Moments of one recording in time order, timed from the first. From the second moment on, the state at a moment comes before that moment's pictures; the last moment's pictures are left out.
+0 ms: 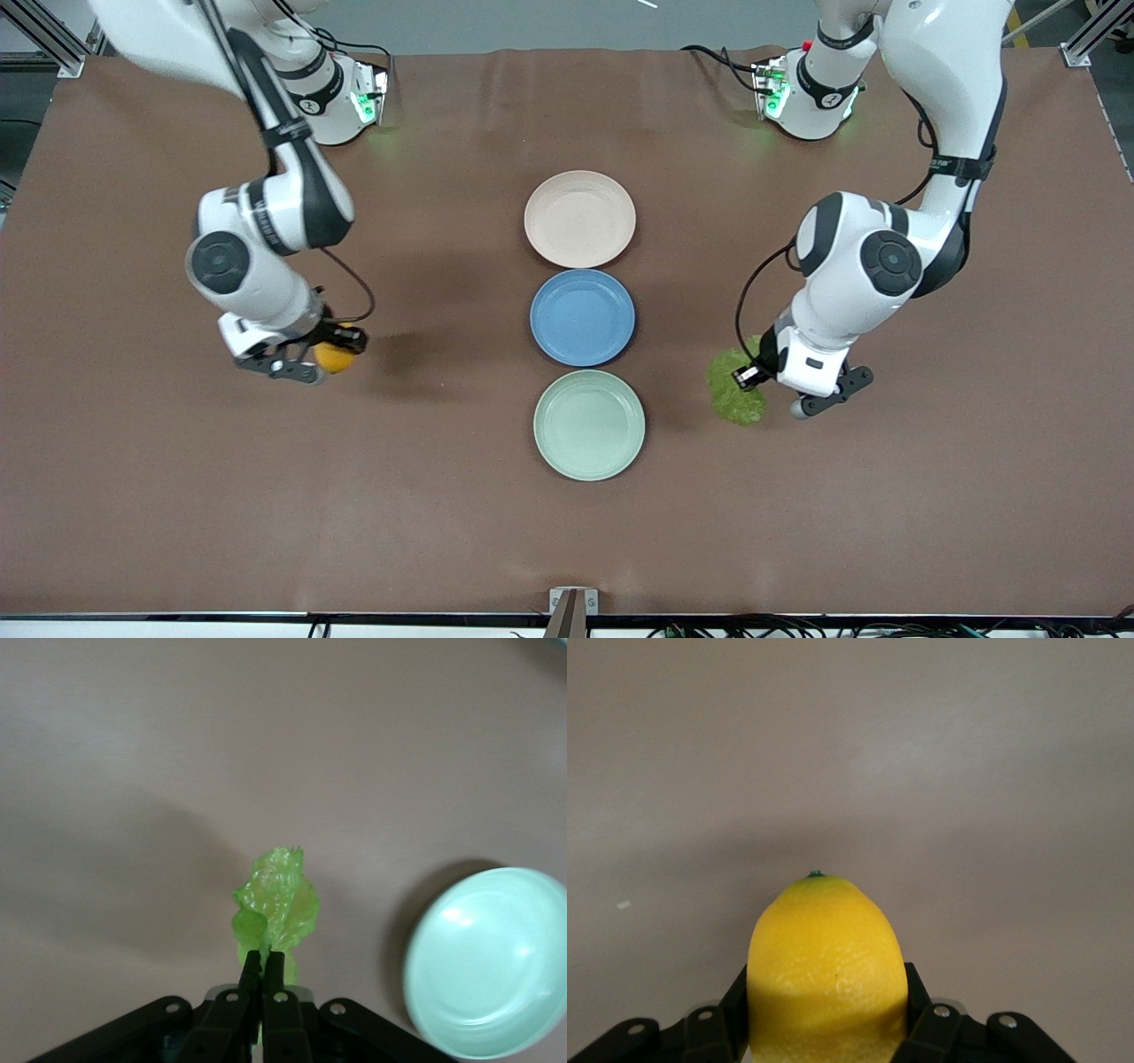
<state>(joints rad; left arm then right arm) -0.27 0.39 -0.05 -1.86 -0.15 2.42 -0.65 0.19 0.32 -0.01 -2.01 -0.02 2.30 0.38</state>
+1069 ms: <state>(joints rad) -0.08 0.35 -0.05 -2.17 -0.15 2.53 -0.07 0.09 0.47 -0.01 -2.07 -0.02 2.46 0.19</state>
